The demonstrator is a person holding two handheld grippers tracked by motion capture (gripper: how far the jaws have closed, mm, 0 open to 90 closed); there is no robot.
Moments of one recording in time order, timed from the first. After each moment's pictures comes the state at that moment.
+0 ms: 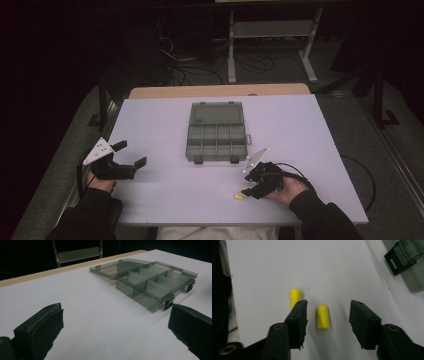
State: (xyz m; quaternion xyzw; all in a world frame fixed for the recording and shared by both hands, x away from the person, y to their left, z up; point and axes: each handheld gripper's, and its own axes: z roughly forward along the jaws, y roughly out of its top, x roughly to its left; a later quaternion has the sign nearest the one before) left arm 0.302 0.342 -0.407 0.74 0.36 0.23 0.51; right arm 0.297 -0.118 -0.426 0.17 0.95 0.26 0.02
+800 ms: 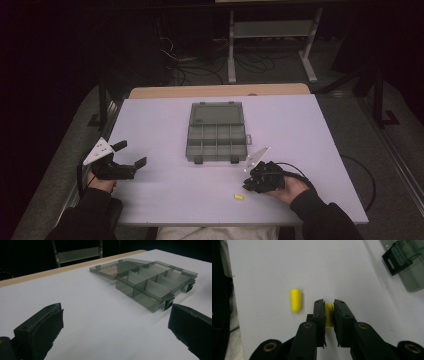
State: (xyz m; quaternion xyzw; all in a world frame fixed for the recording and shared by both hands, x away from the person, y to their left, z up) left arm 0.302 0.341 -0.407 0.74 0.36 0.23 0.51; right arm 0.298 -0.121 -0.422 0.17 0.95 0.27 0.02
